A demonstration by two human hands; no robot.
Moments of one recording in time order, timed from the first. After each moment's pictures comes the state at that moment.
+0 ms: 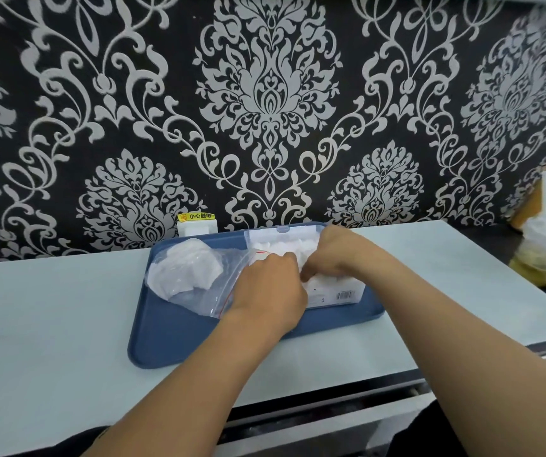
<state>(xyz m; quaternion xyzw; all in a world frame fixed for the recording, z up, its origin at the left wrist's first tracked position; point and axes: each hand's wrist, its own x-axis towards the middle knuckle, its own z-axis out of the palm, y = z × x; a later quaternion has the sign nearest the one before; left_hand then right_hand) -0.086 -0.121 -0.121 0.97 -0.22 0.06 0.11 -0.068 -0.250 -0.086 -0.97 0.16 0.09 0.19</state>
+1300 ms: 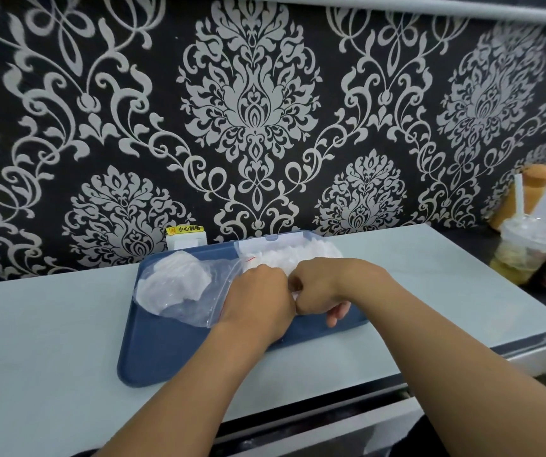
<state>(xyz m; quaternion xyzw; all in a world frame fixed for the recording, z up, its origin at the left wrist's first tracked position) -0.080 -0.121 -0.123 0.96 -0.24 0.05 0.11 -0.092 -0.245 -0.086 -0.96 0.05 0.25 0.14</state>
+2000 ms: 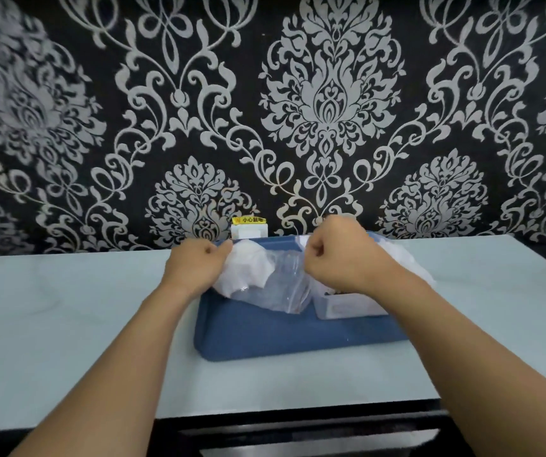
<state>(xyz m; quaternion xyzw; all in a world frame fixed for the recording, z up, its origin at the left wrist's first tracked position) -0.005 0.040 -0.126 0.92 0.01 0.08 0.38 -0.066 -0.187 -0.083 -0.95 -0.11 -0.13 0.24</state>
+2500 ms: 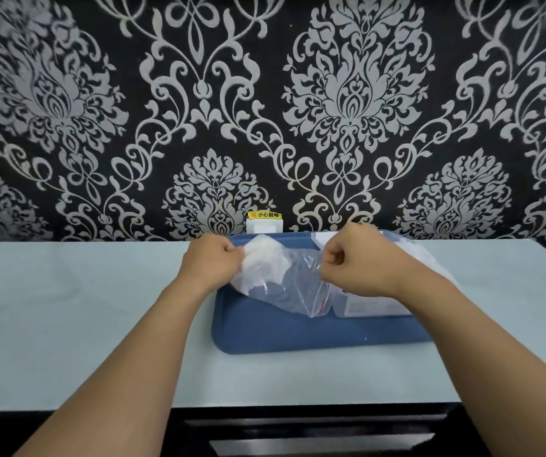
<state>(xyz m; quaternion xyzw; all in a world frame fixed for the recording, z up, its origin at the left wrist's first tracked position) -0.004 0.049 -0.131 0.93 0.01 0.05 0.37 -0.067 -0.186 -0.087 -0.97 -0.11 -0.08 0.20</state>
